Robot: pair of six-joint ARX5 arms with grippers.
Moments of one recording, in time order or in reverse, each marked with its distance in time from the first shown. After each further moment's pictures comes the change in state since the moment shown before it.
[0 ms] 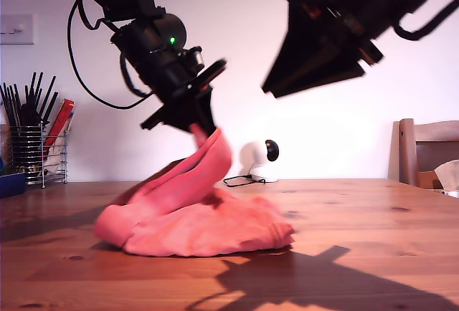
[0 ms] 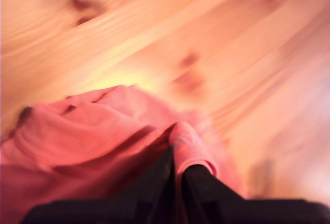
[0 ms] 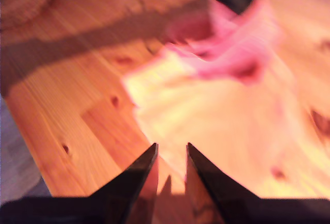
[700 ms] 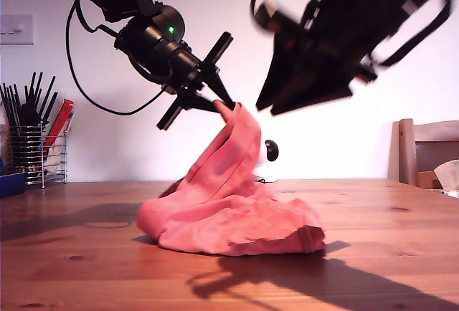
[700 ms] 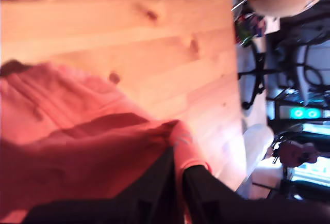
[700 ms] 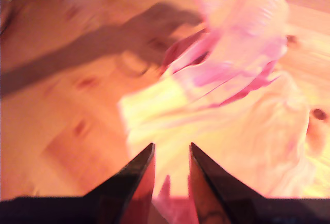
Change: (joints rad) left arm 0.018 0.000 0.000 0.151 0.218 -0.455; right arm 0.005 0.121 -0.021 0.167 0.169 0.165
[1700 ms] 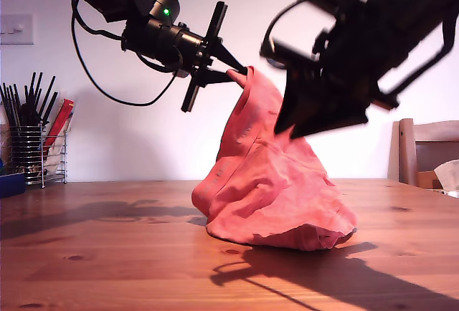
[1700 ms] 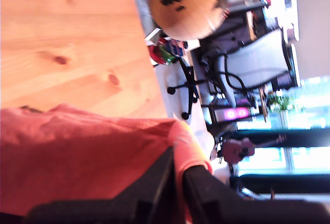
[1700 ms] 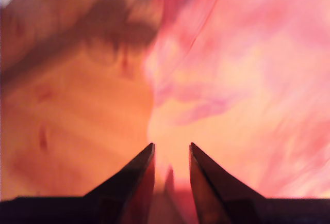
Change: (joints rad) left arm 0.010 0.000 0.000 0.294 0.209 -0.134; right arm -0.015 0.085 -0.045 -0.016 -0.012 0.079
